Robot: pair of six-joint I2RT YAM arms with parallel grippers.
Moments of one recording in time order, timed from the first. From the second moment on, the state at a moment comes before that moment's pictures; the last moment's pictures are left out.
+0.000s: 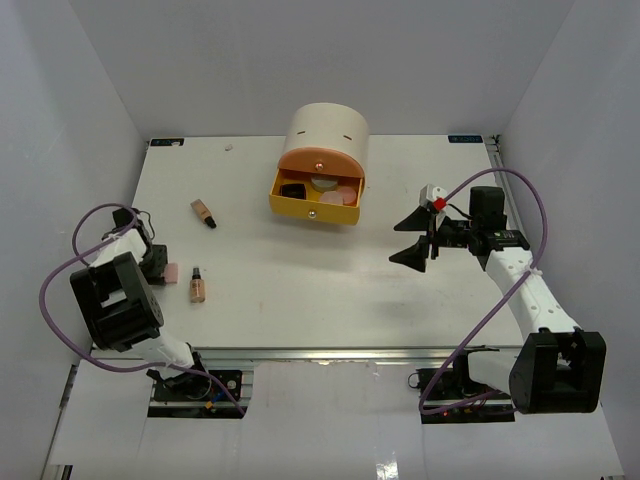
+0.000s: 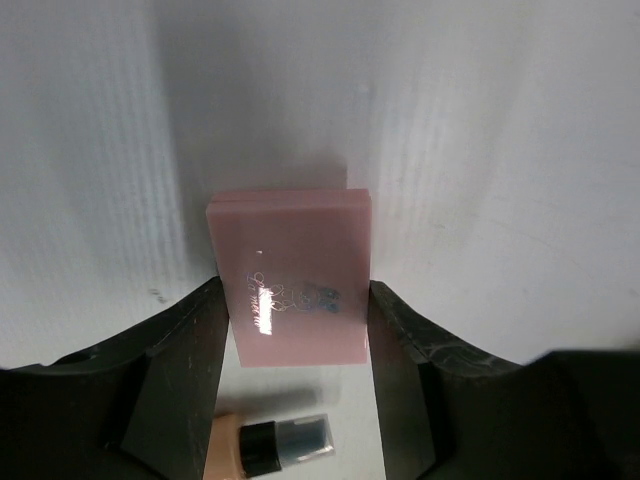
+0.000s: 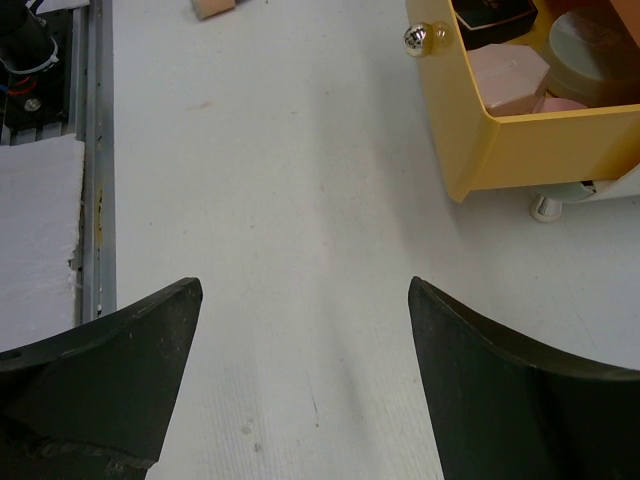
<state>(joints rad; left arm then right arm) 0.43 1.59 0.94 -0.61 -0.22 -1.16 0.07 1.18 0.86 -0.40 -1.23 -0.67</state>
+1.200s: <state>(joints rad) -0.33 1.51 1.30 -0.21 0.10 -1.13 0.06 1.15 0.82 -0.40 -1.27 -0.68</state>
